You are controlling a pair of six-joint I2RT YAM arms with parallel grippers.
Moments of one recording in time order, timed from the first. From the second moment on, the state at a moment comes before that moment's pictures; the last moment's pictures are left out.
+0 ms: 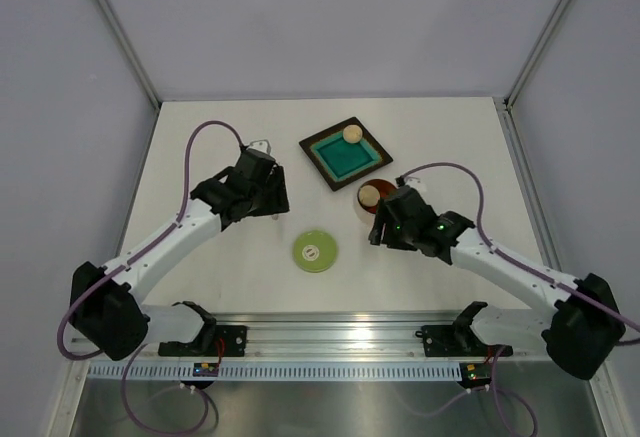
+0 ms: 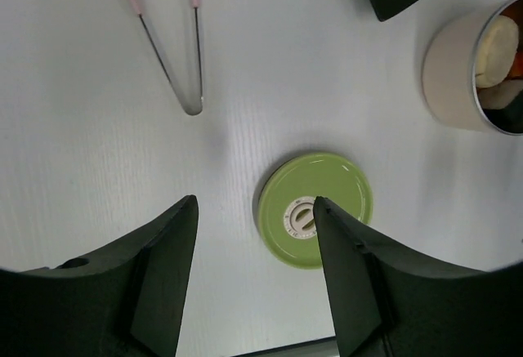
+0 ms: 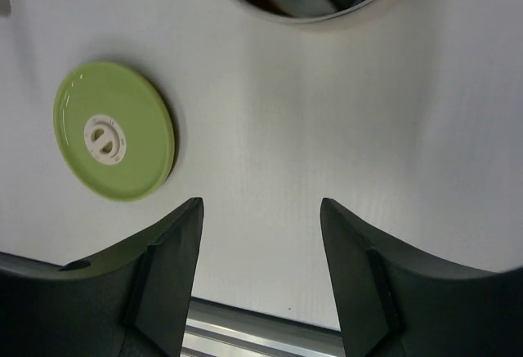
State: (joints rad) left arm -0.59 1.29 1.06 -0.65 -0.18 -0.59; right arm 0.67 1.12 0.78 -0.55 0.17 0.76
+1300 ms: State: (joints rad) left arm -0.37 1.13 0.95 -0.69 -0.14 -0.60; right arm 0.87 1.67 0.98 -0.29 0.10 0.76
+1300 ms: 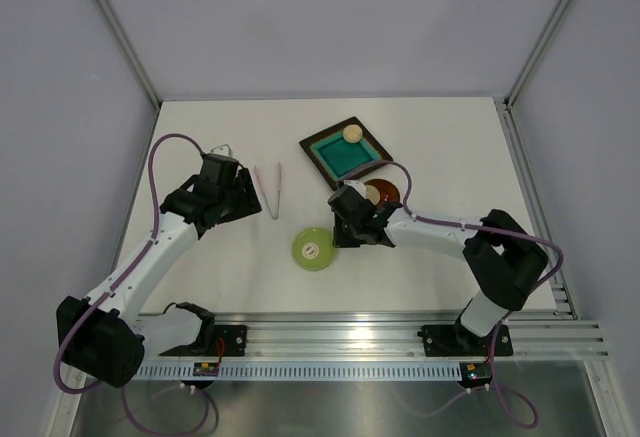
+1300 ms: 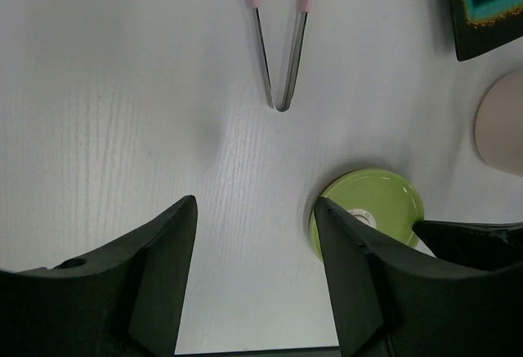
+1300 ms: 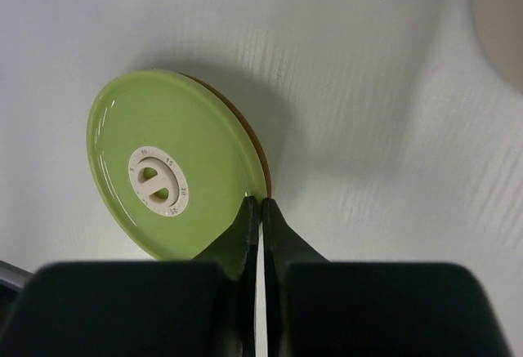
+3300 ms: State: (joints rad) left arm -0.37 1.14 0.94 -0.68 -0.10 -0.60; right arm 0.24 1.57 1.05 -0.46 -0.11 0.53
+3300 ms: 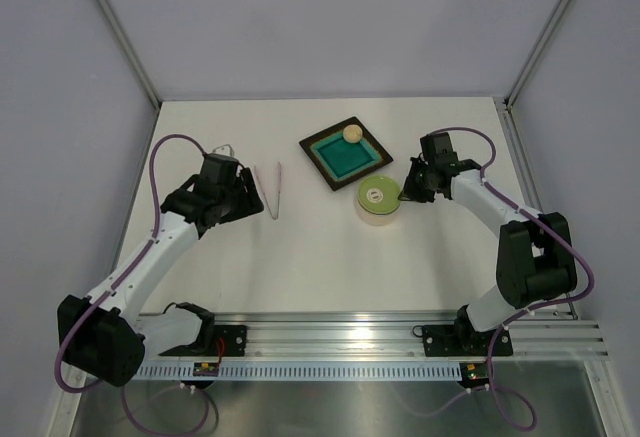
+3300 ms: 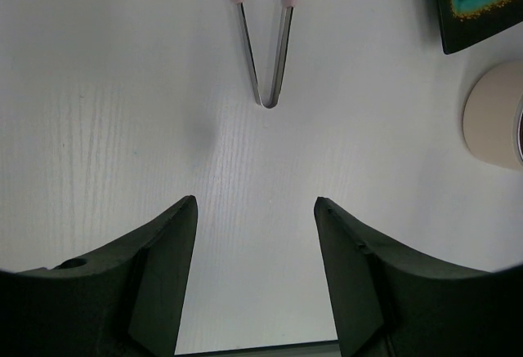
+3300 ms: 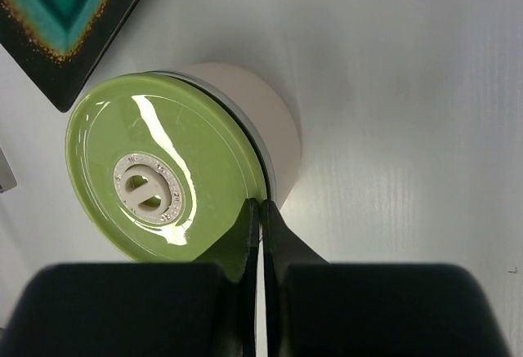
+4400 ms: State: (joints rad) left arm -0.37 1.15 0.93 -0.68 -0.10 -0.60; right arm 0.34 1.54 1.27 -0.57 0.05 0.51
